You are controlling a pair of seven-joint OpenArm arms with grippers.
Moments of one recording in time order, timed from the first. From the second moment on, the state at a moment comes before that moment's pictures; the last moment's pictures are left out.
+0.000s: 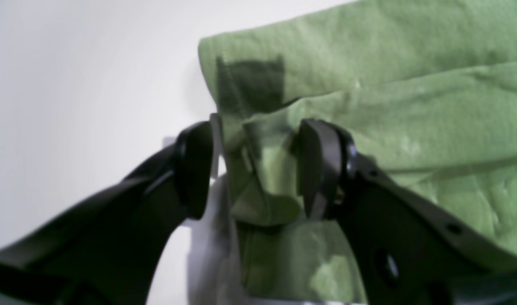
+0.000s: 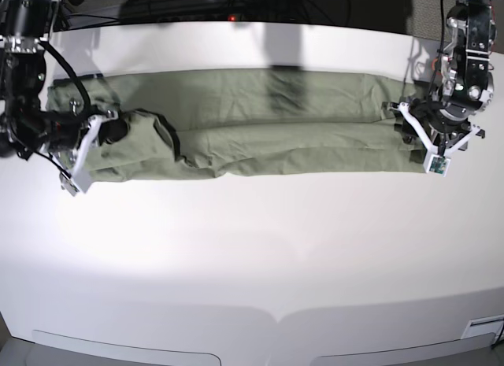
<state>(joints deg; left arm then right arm) 12.2 -19.3 -2.6 94.4 -7.7 -9.6 41.9 -4.2 30.2 16.9 94.0 55.2 34.7 -86.2</state>
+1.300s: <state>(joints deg) 12.6 -15.8 -2.7 114.0 -15.8 -5.3 47.5 -27.4 33.5 34.0 97.6 56.9 34.7 -84.4</state>
